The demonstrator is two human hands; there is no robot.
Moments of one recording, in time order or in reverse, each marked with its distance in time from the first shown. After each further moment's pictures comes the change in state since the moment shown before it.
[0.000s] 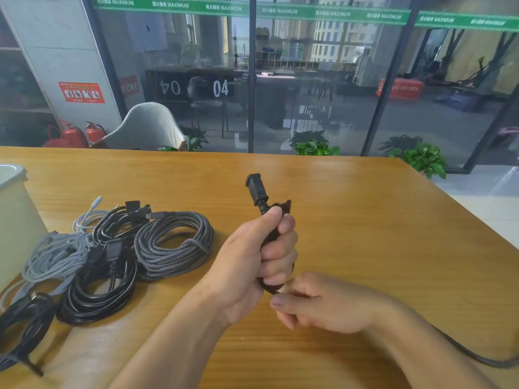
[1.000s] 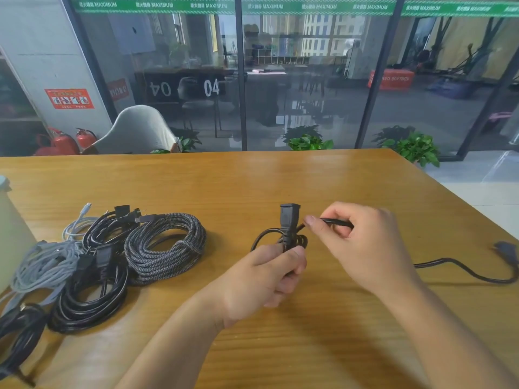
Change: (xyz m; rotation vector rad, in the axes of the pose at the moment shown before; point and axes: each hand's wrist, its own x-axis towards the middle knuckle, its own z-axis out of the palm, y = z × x) left_hand 0.001 -0.017 0.000 0.616 -0.050 -0.292; right_hand -0.027 -0.004 -0.028 -0.299 1.131 -0.116
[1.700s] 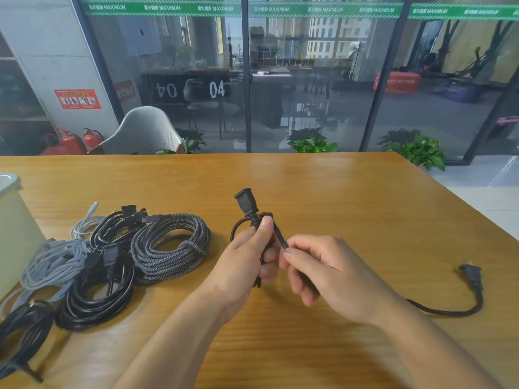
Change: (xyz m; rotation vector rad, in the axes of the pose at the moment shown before) left_hand 0.009 -0.007 -0.011 -0.265 0.345 0.151; right_hand -0.016 -0.027 0.013 0.416 -0.601 0.206
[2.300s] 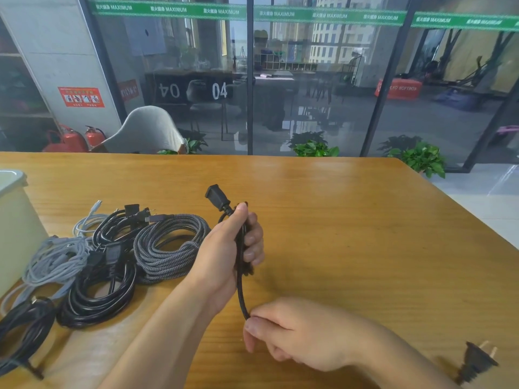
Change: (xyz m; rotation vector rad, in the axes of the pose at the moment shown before) left_hand 0.005 0.013 -0.020 -0.327 0.084 0.039; right_hand -0.001 -0.001 0.039 -0.232 -0.518 0.067
